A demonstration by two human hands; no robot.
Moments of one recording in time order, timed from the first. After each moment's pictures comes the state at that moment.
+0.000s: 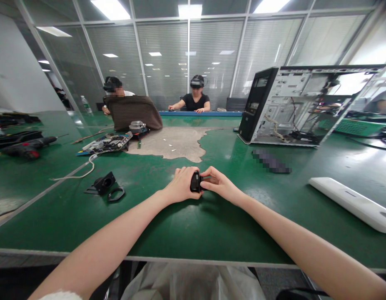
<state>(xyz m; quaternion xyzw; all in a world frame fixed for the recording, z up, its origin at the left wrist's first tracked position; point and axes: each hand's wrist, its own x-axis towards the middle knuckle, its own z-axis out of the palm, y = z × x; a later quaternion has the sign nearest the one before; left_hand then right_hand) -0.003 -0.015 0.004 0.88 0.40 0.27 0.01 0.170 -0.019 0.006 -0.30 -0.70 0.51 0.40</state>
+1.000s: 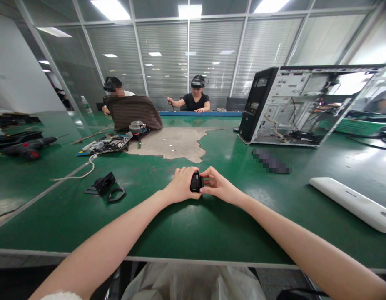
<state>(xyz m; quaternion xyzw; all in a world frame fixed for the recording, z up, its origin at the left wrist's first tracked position) -0.003 -0.015 0.004 0.87 0.41 0.26 0.01 0.171 -0.020 0.005 -0.28 -0.71 0.53 0.38</state>
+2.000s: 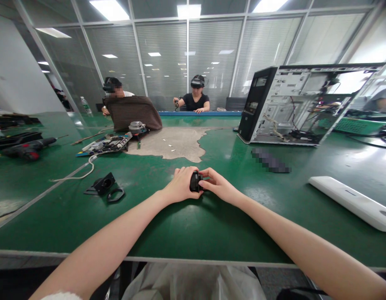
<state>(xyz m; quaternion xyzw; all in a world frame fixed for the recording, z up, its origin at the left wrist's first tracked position) -0.002 -0.016 0.007 0.87 0.41 0.26 0.01 0.167 -0.020 0.004 -0.32 -0.71 0.49 0.39</state>
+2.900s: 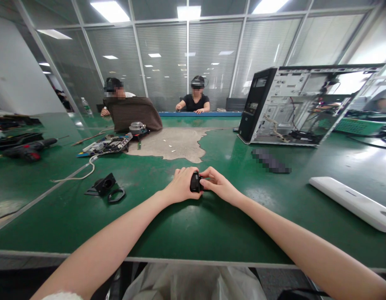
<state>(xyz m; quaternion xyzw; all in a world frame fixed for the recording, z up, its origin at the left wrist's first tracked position) -0.002 -0.017 0.009 0.87 0.42 0.26 0.03 0.166 -0.023 0.009 -0.32 -0.70 0.49 0.41</state>
